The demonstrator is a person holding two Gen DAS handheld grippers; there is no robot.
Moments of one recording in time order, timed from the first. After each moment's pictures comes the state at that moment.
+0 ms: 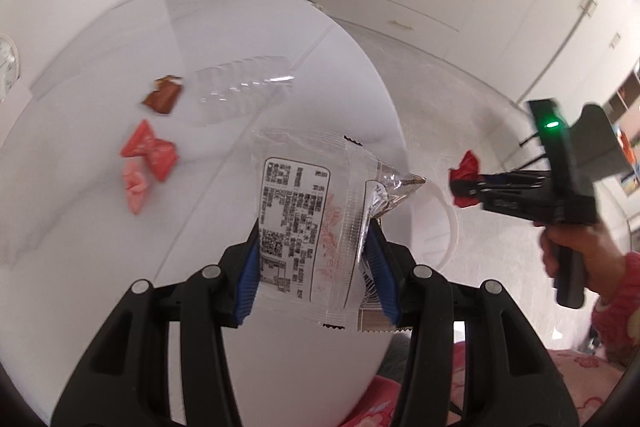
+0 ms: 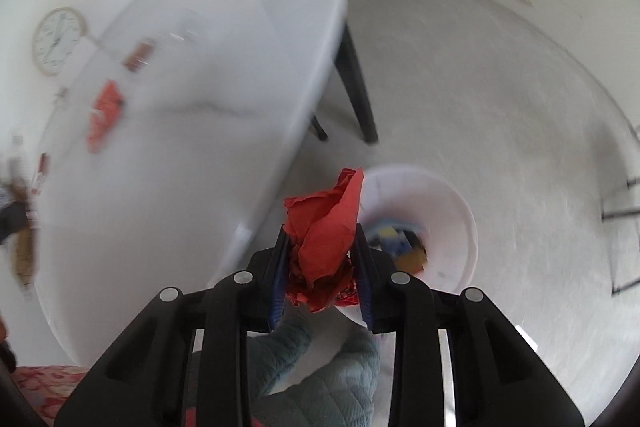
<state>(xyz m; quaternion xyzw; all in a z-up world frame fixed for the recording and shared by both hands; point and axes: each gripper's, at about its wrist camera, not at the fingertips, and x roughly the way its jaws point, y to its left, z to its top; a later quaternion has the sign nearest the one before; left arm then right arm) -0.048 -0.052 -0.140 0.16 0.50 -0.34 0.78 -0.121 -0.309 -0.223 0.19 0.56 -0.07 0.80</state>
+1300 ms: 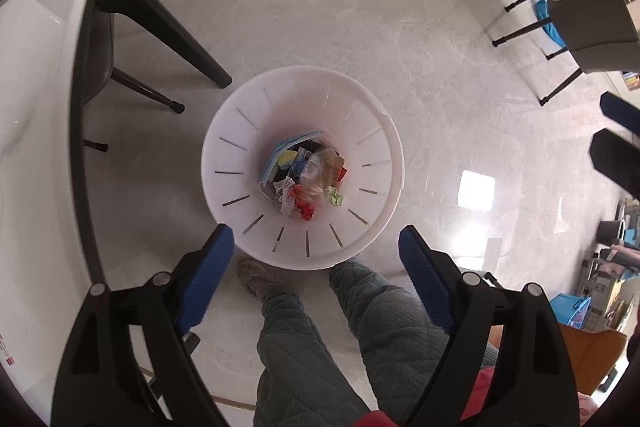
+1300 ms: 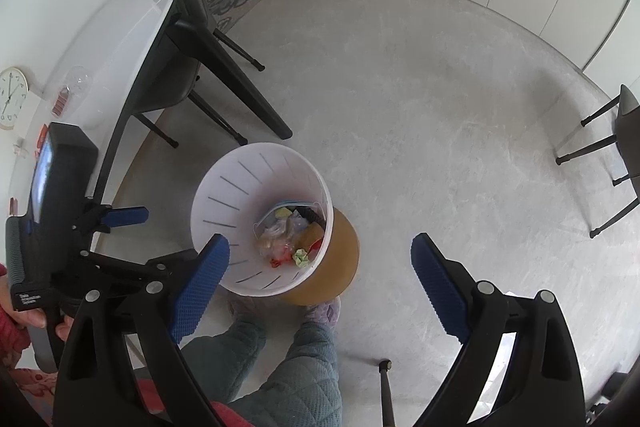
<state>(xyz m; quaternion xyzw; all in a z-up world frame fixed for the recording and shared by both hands) -0.127 -0.300 -0.312 0.30 0.62 -0.35 0.63 -0.242 -0.450 -0.217 0.21 0.54 -0.17 0.80</state>
